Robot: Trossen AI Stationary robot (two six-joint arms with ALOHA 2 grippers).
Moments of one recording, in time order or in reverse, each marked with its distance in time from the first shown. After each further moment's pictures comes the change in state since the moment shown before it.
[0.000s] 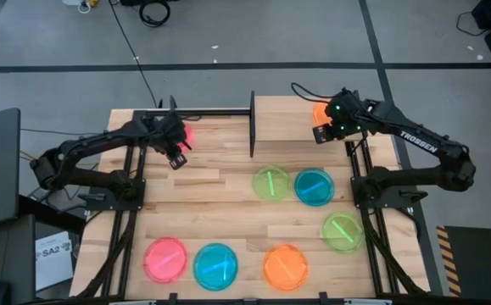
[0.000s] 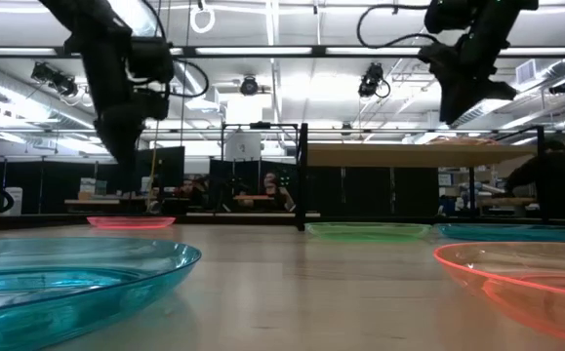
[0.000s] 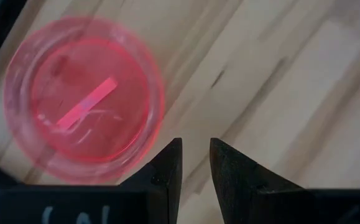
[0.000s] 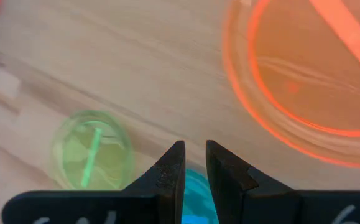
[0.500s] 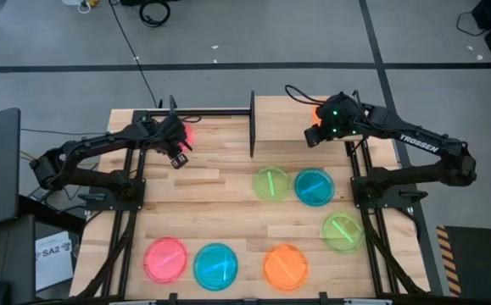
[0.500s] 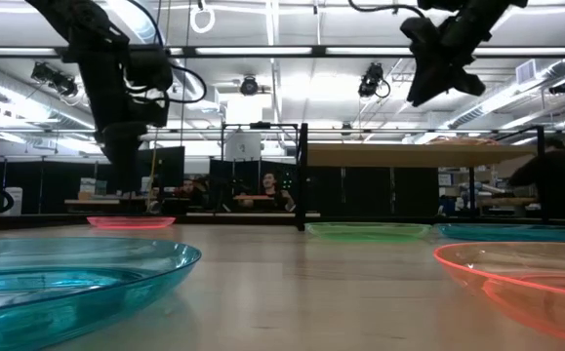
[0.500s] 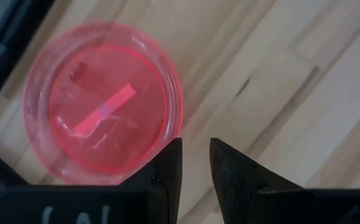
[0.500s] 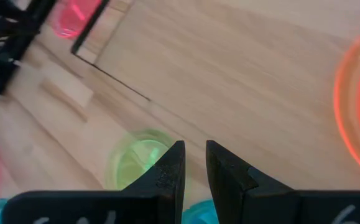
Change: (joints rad) left arm 0.001 0.000 -0.057 0.119 -0.060 0.000; right arm 0.151 0.000 0.000 0.203 0.000 0.025
